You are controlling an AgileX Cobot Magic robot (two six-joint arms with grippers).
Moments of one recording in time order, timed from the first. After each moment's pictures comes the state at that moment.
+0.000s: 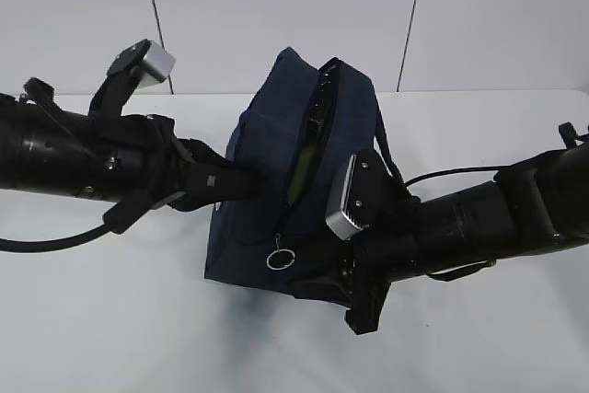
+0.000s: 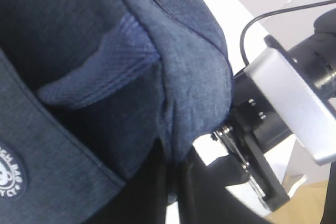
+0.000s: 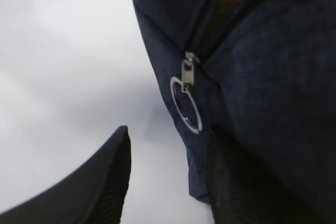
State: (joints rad) left arm -0.42 1.63 -0.80 -1.69 0.66 1.53; right arm 0.34 1.93 -0.82 1.78 0.75 -2.52
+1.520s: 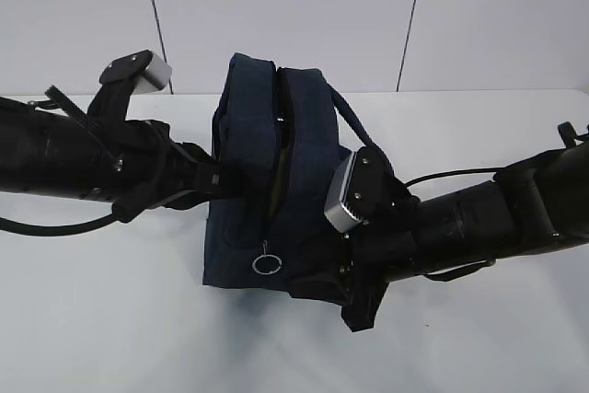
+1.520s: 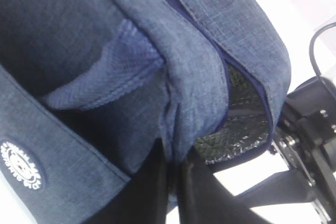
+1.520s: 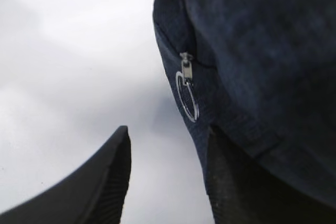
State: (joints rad) left arm -0.42 1.66 -0.80 -1.73 0.50 1.53; right arm 0.34 1.93 -0.82 1.77 0.77 -2.45
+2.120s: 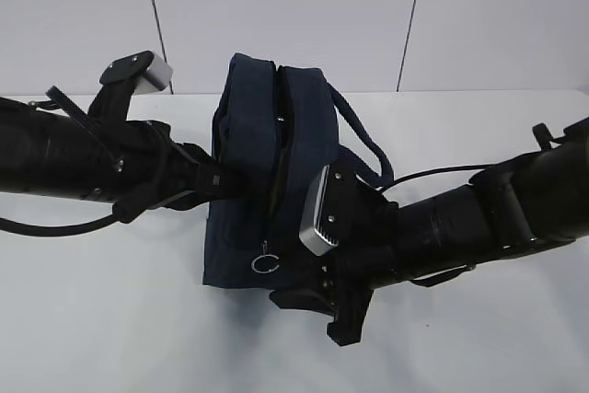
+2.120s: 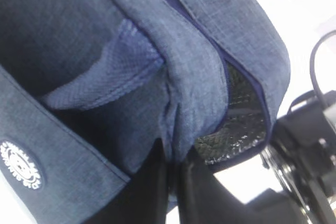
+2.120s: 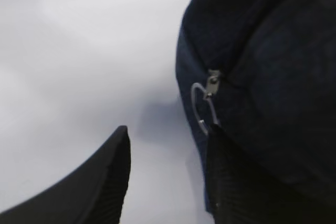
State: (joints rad) left arm -0.42 1.66 -0.80 -1.73 0.50 1.53; right arm 0.41 1.93 -0.84 1.77 0.68 -2.53
